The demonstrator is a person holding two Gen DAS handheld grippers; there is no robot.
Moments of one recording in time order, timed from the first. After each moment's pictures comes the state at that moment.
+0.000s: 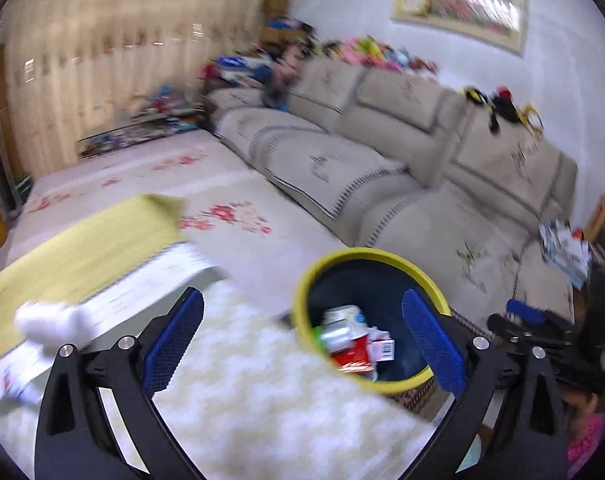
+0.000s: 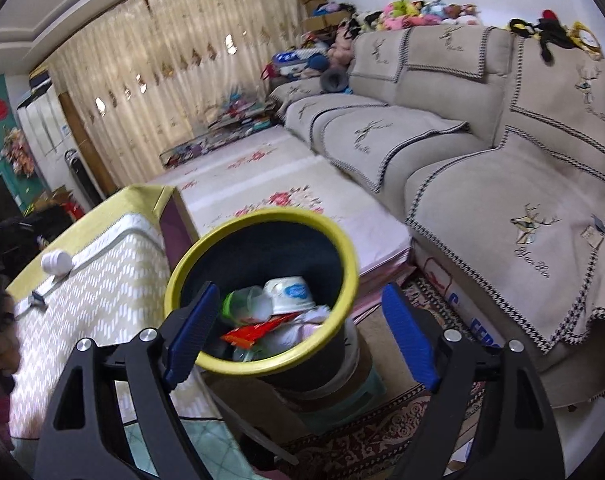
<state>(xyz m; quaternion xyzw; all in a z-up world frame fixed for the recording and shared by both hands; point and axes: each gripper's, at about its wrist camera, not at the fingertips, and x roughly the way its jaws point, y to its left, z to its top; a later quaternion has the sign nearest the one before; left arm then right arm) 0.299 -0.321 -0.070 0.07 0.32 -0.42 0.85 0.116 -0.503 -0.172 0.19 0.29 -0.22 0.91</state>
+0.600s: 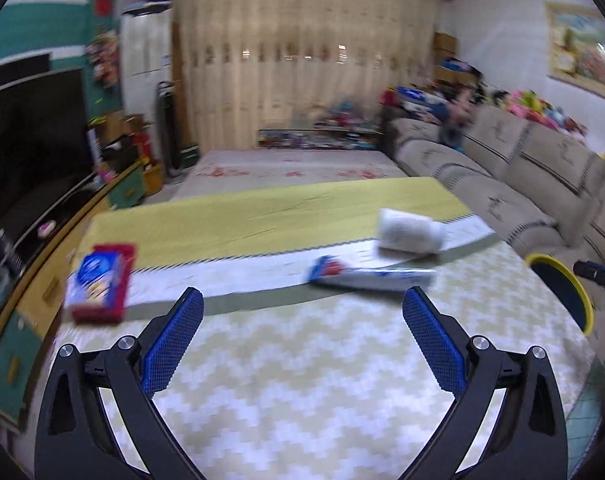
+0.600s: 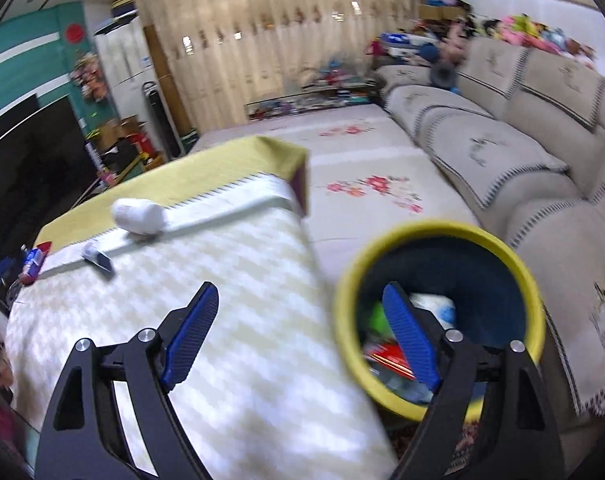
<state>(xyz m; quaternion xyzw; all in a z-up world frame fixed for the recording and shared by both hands) 0.319 -0.008 -0.108 0.02 0.29 -0.14 0.95 0.268 -0.363 -0.139 0.12 0.34 -0.07 0.93</state>
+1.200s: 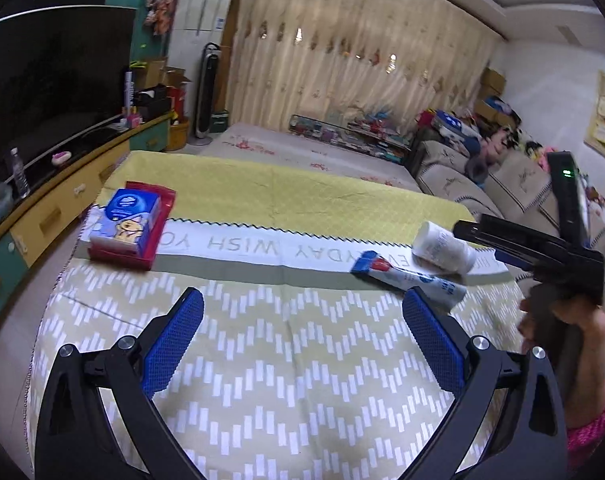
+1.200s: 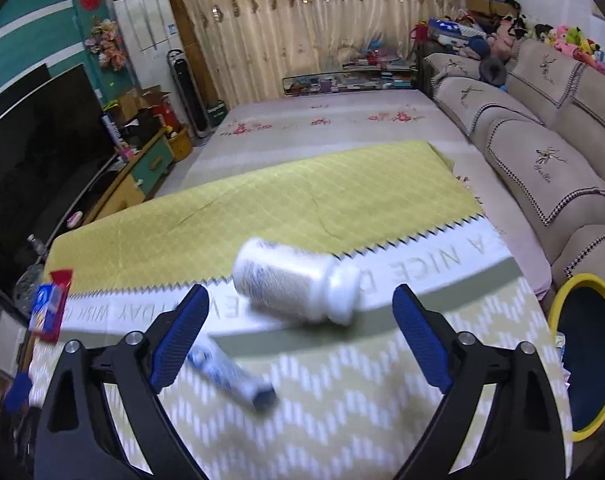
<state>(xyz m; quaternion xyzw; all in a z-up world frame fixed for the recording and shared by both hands) 0.316 0.039 -0.119 -0.09 0.32 -0.10 0.94 0.441 -0.207 -0.140 0.11 0.39 -0.07 0.91</state>
